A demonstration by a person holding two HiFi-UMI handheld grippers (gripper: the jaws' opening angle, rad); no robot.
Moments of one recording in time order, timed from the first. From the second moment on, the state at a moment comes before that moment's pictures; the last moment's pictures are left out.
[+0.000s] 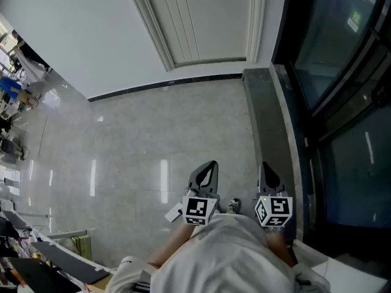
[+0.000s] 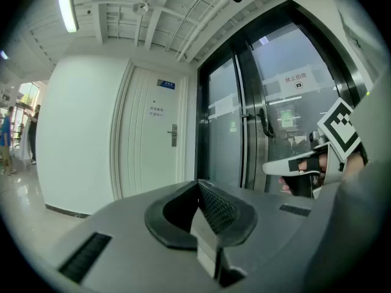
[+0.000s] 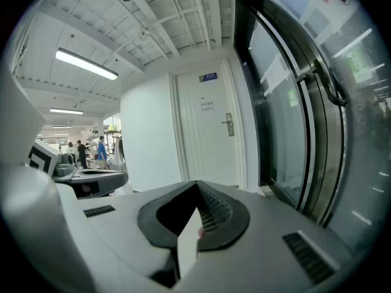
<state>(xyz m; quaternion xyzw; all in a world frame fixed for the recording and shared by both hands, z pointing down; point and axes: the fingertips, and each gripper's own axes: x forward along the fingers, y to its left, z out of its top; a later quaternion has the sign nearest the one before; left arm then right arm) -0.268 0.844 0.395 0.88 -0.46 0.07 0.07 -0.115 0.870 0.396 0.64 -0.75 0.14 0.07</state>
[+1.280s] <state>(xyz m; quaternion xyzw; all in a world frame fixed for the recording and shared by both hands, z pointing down) -0.224 0.834 0.388 0.88 -0.47 0.07 0.05 -0.057 0.865 0.387 0.66 -0.74 0.13 0.04</state>
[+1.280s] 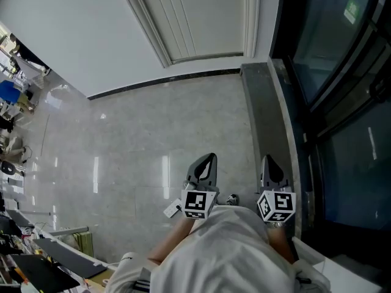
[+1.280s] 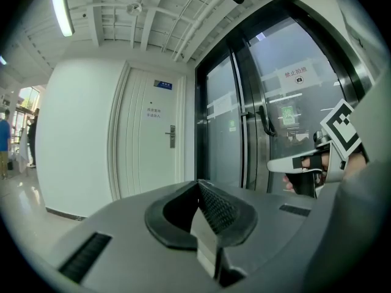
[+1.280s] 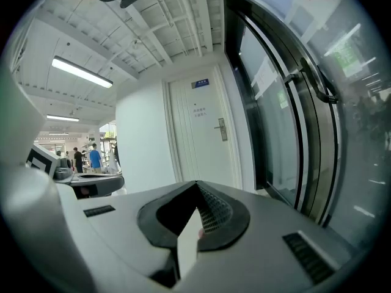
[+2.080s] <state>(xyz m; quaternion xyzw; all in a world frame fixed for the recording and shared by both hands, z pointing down) -0.247 0.743 0.416 0.84 -0.53 0.08 0.07 -0.021 0.786 0.417 0.66 -0.73 0.15 0.06</state>
